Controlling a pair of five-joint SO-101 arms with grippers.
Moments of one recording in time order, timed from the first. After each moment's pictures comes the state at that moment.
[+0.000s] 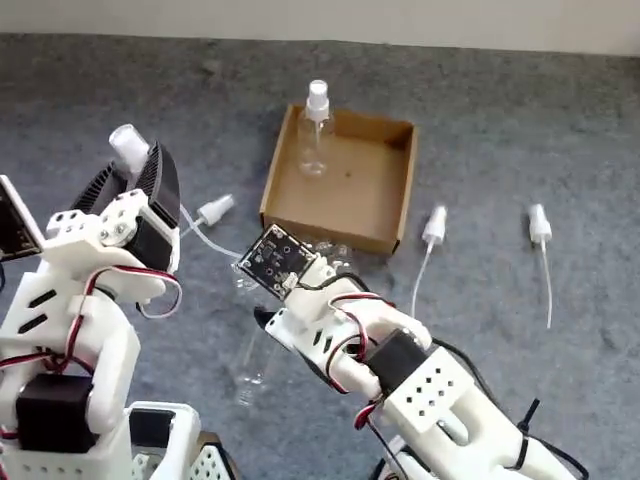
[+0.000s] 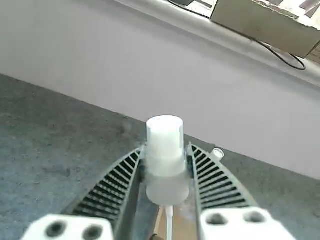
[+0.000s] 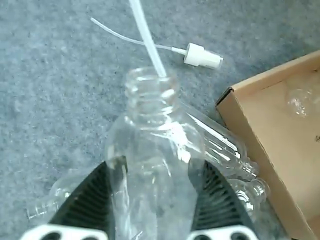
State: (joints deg) left arm -3.5 -70.9 33.4 54.4 26.0; right arm -46.4 -53.8 56.9 44.7 14.3
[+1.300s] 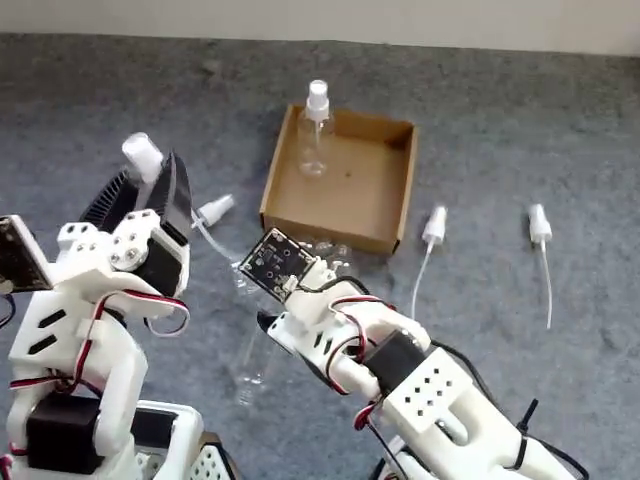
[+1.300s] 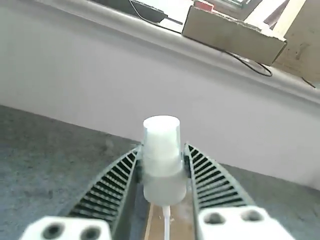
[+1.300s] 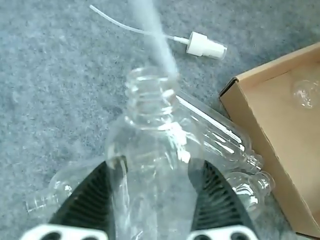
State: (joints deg) left arm -1.5 -76.7 40.3 48.1 24.4; right arm -46.3 -53.8 58.5 44.6 14.3
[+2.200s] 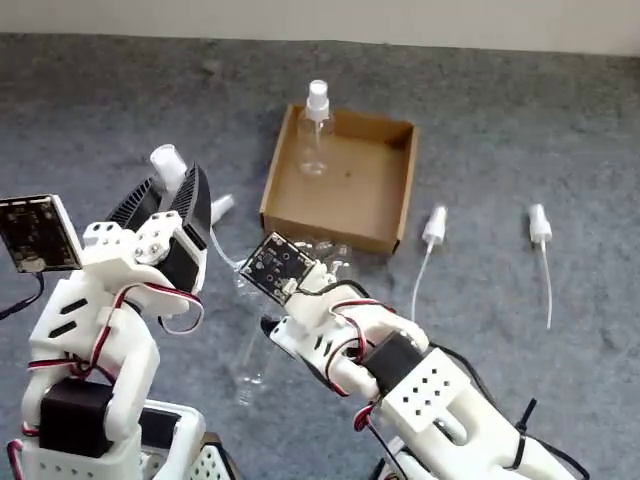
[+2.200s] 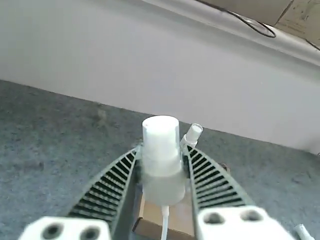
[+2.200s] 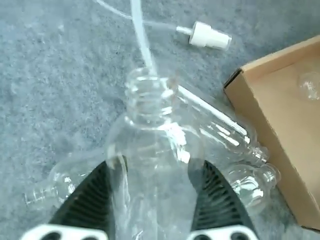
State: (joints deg) left arm 3.1 -76.5 42.9 51.2 23.5; right arm -46.3 -53.8 60.4 44.6 14.3
